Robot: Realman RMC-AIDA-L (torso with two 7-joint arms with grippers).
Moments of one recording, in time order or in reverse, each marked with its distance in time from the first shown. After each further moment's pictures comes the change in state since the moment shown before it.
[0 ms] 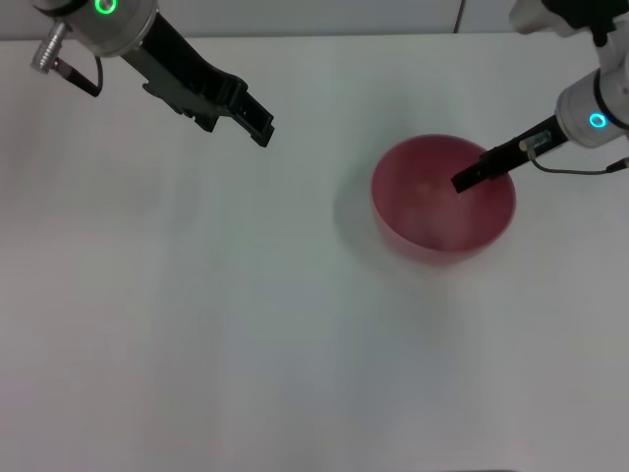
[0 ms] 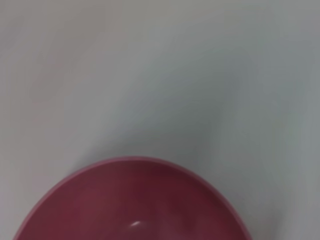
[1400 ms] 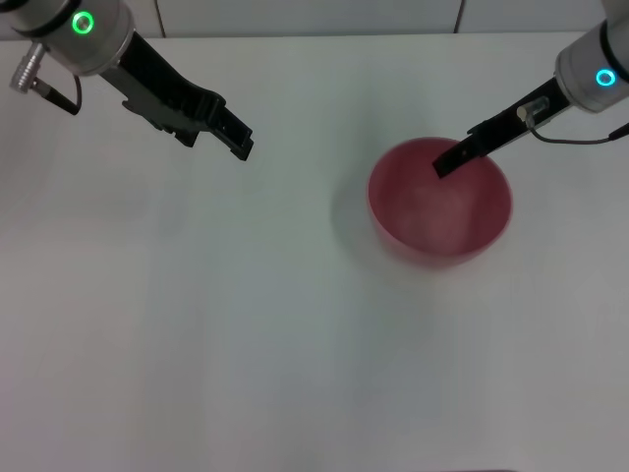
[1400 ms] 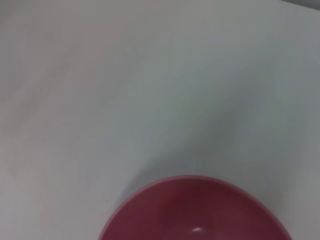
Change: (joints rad) left arm 0.045 0.007 -0.005 0.000 0.002 -0.002 0.010; right arm -0.005 0.004 -0.001 -0.221 0.026 -0.282 0.035
